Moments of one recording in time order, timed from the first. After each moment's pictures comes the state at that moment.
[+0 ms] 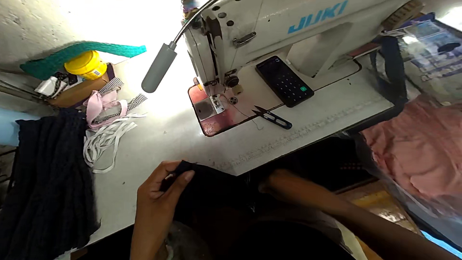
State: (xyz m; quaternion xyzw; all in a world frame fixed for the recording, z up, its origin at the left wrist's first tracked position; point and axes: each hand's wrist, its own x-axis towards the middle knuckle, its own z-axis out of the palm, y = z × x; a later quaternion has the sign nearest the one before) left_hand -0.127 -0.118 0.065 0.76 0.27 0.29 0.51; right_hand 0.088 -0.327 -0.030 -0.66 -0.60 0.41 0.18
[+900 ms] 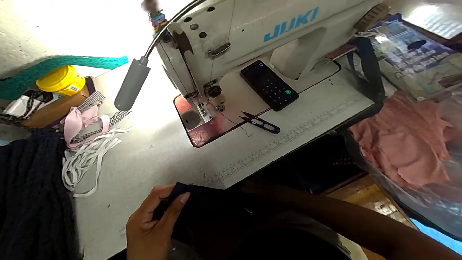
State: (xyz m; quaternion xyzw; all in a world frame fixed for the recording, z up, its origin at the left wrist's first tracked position) left_hand -0.123 -0.135 0.063 0.77 0.29 0.28 0.50; right_hand 0.066 -0.290 -0.109 -0.65 -0.62 0.44 0.06
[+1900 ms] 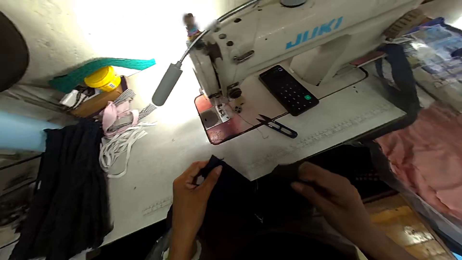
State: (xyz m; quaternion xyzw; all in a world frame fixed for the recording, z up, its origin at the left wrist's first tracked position) left_hand -0.091 -0.137 0.056 0.76 0.31 0.29 0.49; right_hand 0.077 -0.344 0.012 -0.63 -0.48 0.10 0.61
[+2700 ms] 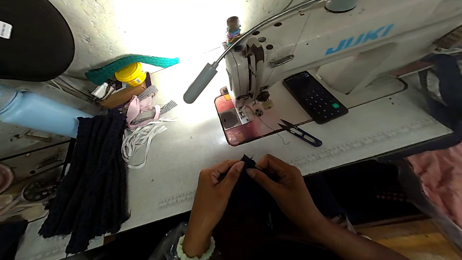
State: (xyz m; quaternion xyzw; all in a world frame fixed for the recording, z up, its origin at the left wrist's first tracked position) left_hand -0.085 -0.132 0.068 0.73 0.29 0.22 0.58; right_hand 0.034 -0.246 0.025 -0.59 -0.37 0.23 0.68
